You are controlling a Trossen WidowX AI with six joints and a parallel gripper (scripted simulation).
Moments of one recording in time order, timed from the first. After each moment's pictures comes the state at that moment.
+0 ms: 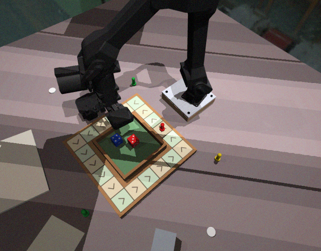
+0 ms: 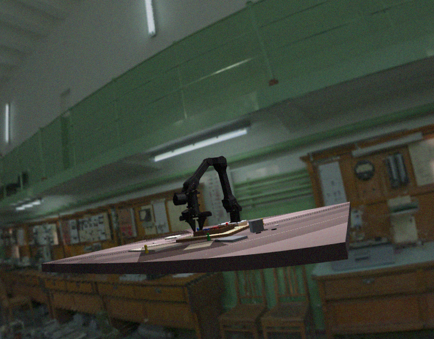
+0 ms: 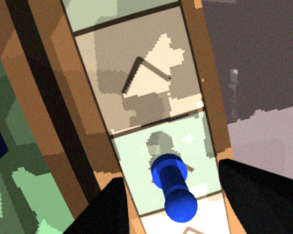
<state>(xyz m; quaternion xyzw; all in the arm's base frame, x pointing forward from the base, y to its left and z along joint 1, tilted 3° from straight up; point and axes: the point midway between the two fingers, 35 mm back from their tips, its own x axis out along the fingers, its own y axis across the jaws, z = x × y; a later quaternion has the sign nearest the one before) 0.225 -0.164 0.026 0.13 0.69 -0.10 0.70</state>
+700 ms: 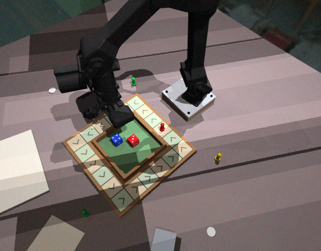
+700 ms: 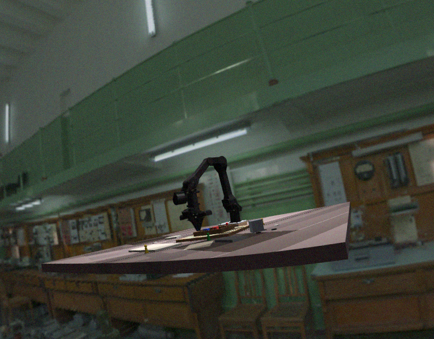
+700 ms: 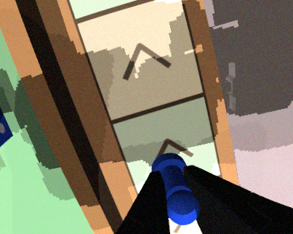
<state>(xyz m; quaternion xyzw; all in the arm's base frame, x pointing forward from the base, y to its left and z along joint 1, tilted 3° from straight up) 0.222 -0.162 0.031 0.14 0.70 -0.10 0.70</state>
